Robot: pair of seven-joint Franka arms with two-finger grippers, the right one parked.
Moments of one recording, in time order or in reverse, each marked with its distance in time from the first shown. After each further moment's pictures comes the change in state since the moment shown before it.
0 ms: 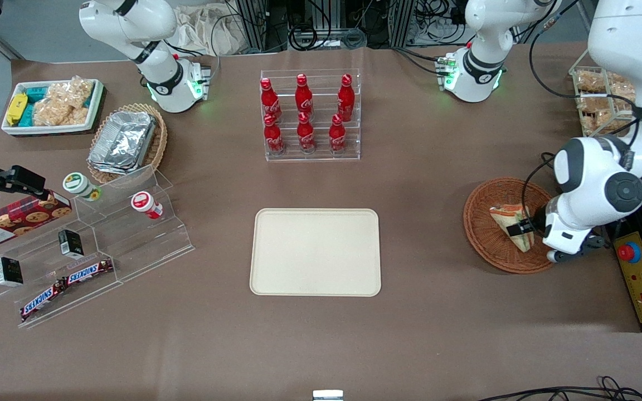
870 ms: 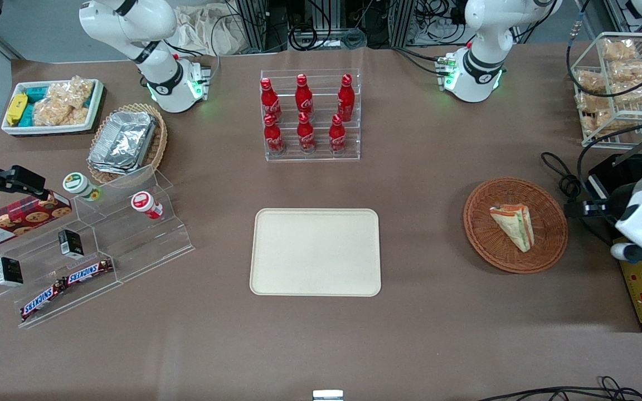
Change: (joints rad) arm -0.033 -0.018 -0.012 0.609 0.000 -0.743 0.378
